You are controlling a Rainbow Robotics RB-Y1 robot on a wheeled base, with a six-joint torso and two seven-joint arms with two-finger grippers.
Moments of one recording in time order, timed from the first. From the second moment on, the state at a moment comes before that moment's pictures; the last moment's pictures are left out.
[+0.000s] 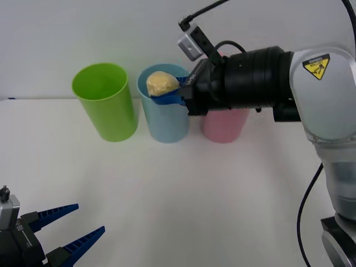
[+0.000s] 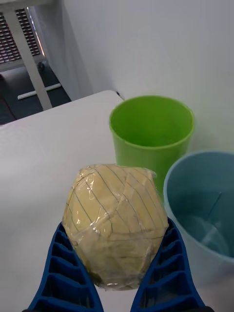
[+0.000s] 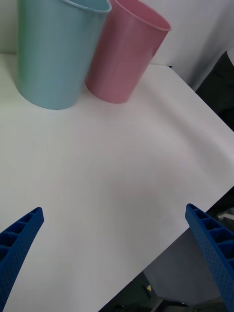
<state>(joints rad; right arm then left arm) -0.71 -0.31 0.13 -1.91 2.10 -1.34 -1.20 0.70 0.39 0.35 -2.33 -1.47 -1.10 0.73</state>
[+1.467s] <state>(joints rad) -1.50 -0.10 0.69 -0.74 2.00 -0.70 -1.24 0.70 0.39 0.35 -2.33 -1.47 -1.10 0.73</state>
